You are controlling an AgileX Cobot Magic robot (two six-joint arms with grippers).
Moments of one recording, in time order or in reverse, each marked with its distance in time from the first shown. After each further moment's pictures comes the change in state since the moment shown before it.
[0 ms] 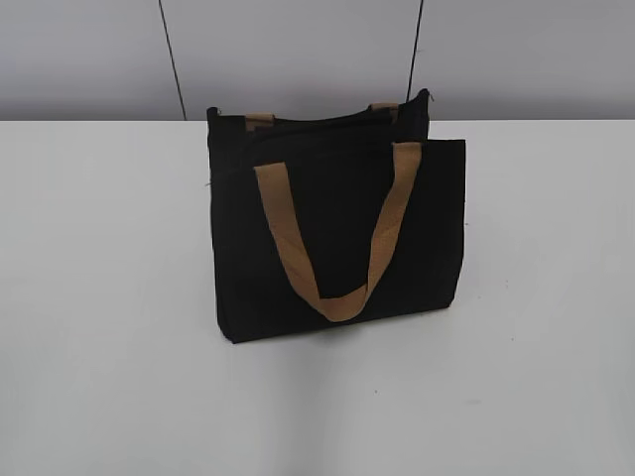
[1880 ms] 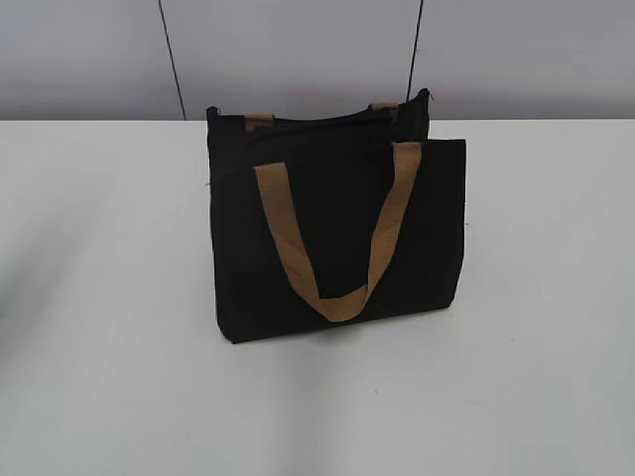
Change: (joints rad) left arm -0.150 0.879 -0.066 -0.049 -1.154 0.075; right arm 0.000 0.000 0.000 0.000 0.000 0.000
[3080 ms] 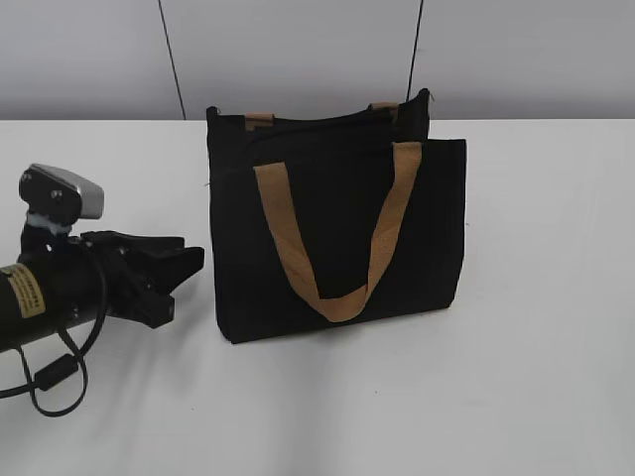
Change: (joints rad) left arm -0.180 0.905 0.206 0.583 -0.866 -0.241; right arm 0.000 0.000 0.000 0.001 0.000 0.000
